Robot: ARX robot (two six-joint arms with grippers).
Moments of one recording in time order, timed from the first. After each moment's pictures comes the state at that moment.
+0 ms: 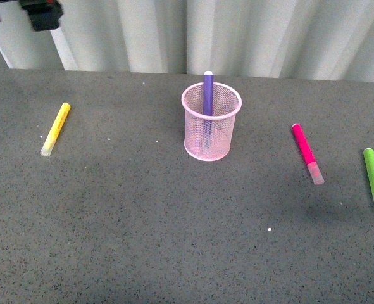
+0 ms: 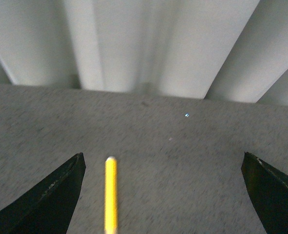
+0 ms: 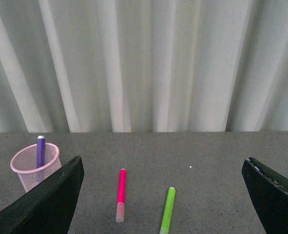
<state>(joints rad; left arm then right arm) 0.00 1.70 0.80 0.51 0.05 -0.08 0.00 0.00 0.02 0.00 0.00 0.00</state>
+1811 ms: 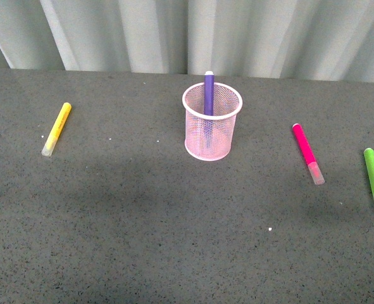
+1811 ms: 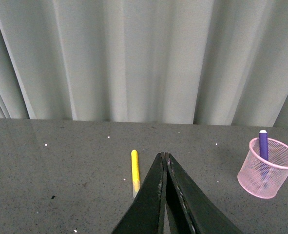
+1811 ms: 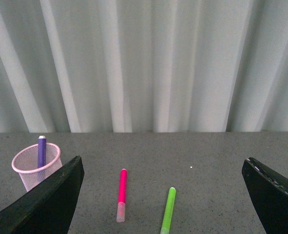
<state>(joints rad) 0.00 0.36 0.01 0.36 0.00 0.00 0.00 0.00 0.02 0.00 0.00 0.00</state>
